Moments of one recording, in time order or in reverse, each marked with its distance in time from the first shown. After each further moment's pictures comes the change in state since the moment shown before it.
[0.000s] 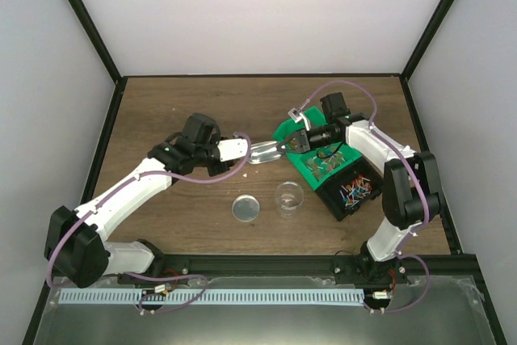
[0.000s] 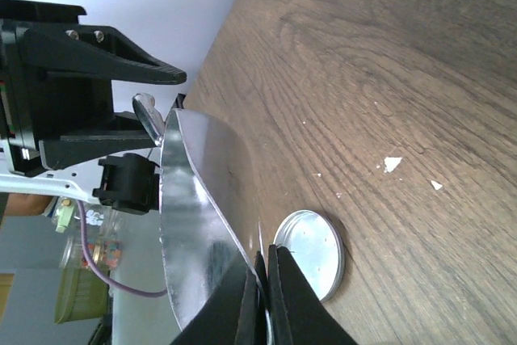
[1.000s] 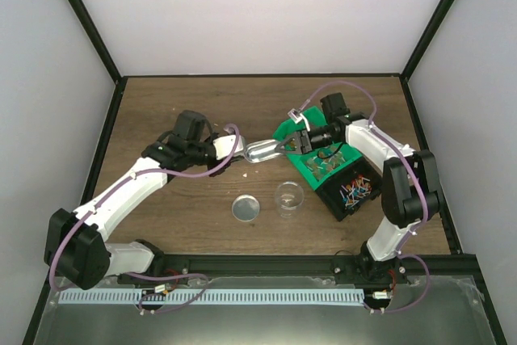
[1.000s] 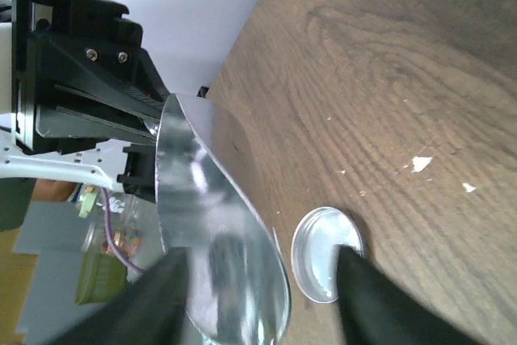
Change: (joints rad) left arm 0.091 -0.011 -0.029 0.058 0.360 -0.056; right arm -0.012 0.013 0.006 -0.037 -0.086 -0.050
